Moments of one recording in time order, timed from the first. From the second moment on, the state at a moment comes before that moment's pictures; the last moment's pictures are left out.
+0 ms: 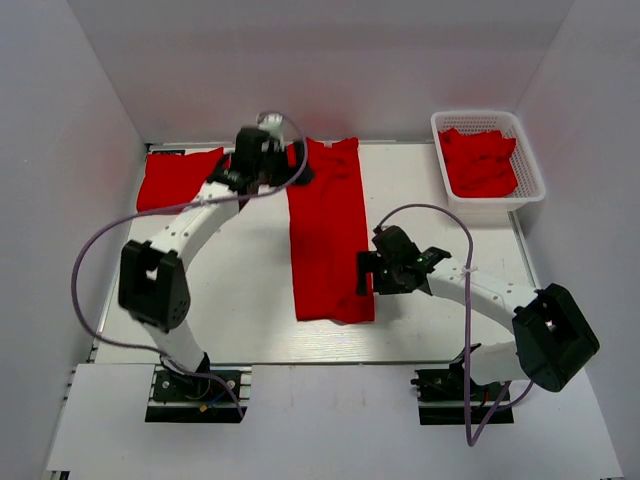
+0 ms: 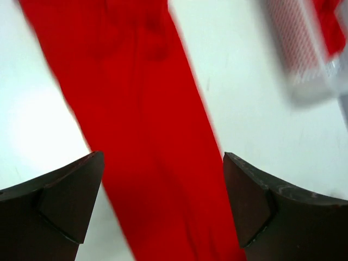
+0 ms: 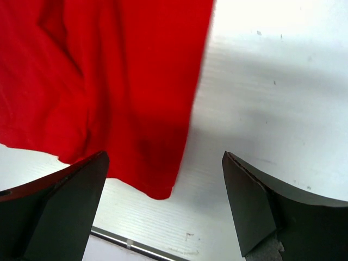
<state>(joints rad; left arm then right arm) -0.39 1.82 1.65 -0.27 0.14 -0.33 0.71 1.35 0.78 -0.45 0.01 0.52</state>
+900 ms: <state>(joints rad) -0.70 1.51 0.78 -0.44 0.34 -0.42 0.70 1.32 0.62 -0.34 -0.20 0.60</state>
